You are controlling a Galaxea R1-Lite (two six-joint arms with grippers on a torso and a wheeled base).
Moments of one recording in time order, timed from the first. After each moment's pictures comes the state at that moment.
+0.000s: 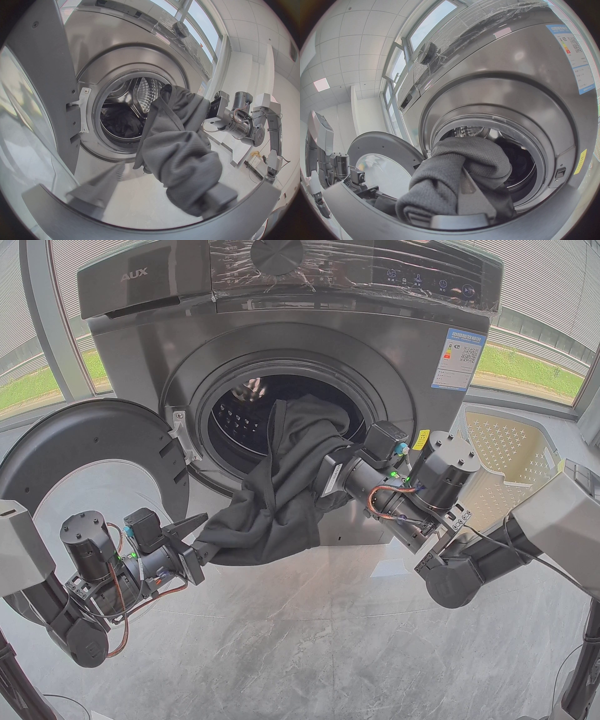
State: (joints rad) left arm -0.33 1.89 -0.36 -1.55 -0.31 -0.11; right arm 0.68 2.12 -1.12 -1.34 0.03 0.08
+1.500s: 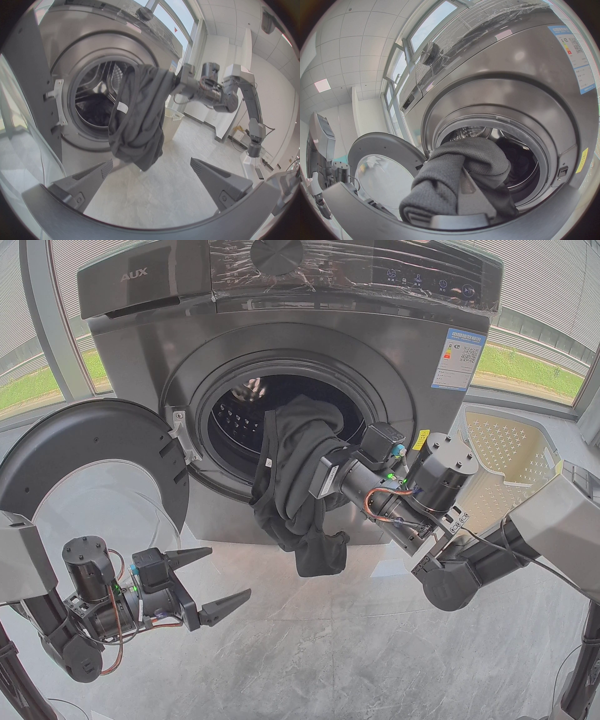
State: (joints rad) left arm -0.31 1.92 -0.22 -1.55 -0.54 0.12; right arm 0.69 2.12 -1.13 -1.35 0.03 0.09
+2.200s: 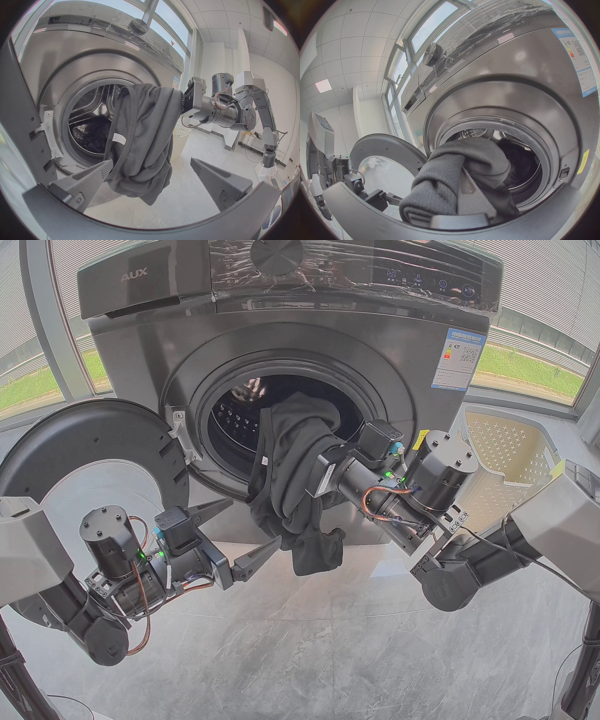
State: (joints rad) left arm -0.42 1.93 -0.45 -1.55 -0.37 0.09; right arm 0.70 2.12 -1.14 -1.34 0.03 0.08
